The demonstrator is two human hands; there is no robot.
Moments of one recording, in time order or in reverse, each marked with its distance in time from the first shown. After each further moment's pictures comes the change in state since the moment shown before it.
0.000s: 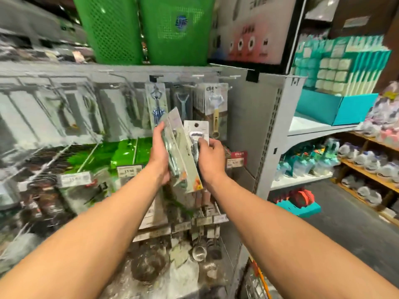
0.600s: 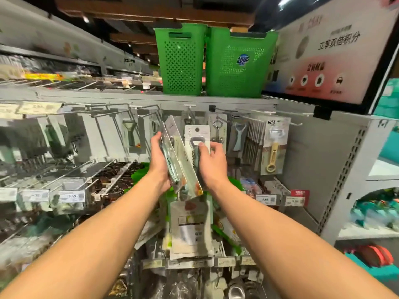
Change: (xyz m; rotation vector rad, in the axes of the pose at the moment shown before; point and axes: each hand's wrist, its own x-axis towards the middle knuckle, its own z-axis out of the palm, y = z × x) left_hand -0.019 0.130 -0.127 -0.042 0.093 0.158; right_hand -0.028 -0.050 0.175 -0.042 -0.278 -0.163
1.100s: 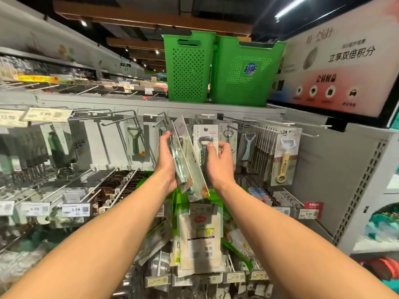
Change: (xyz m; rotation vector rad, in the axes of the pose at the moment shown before) left_hand 0.031 0.033 -0.020 -0.031 -0.097 -0.023; right_hand 0.033 -0.002 0.045 -0.040 0.080 -0.059
